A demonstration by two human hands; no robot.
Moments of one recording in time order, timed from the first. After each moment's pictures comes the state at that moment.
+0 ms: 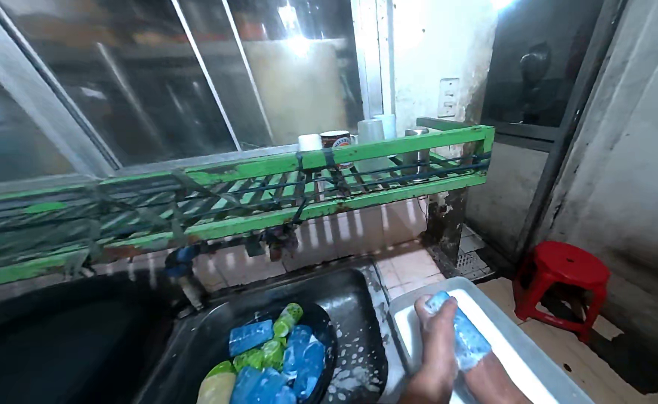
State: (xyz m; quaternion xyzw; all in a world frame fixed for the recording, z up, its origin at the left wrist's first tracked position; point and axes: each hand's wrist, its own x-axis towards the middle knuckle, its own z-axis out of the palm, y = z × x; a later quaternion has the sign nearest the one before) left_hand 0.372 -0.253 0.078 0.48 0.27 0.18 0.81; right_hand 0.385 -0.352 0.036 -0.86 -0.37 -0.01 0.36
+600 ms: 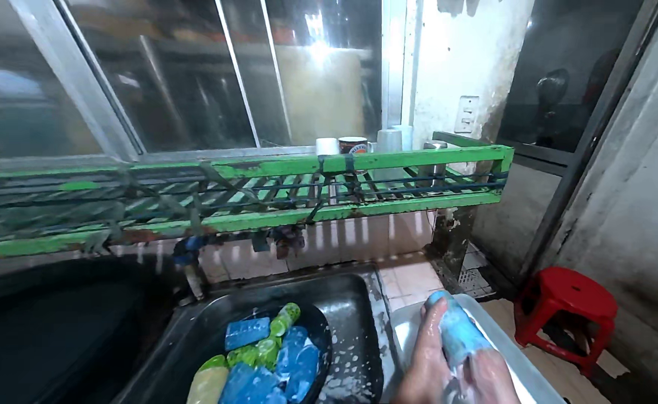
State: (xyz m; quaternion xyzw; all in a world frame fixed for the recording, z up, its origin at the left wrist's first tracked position) left_hand 0.372 -0.236 0.083 0.35 0.19 0.12 0.91; right_hand 0.359 -0.319 0.104 -0.68 -0.02 0.11 0.73
